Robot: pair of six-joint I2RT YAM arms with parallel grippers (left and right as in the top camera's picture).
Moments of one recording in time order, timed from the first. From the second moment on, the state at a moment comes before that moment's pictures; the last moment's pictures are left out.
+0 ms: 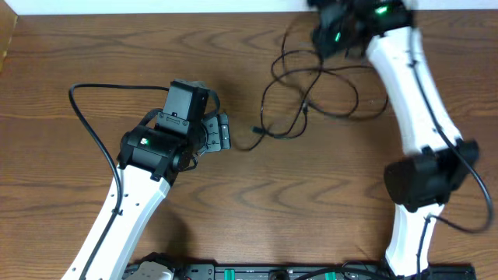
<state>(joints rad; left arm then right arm) -0.36 1.27 1.21 -0.98 -0.06 -0.41 0.26 2.11 2.32 -1.10 -0.18 -0.22</state>
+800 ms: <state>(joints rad) -0.36 1.27 1.21 -0.97 -0.06 -0.41 -0.23 1.75 2.83 -0.85 0.03 0.09</state>
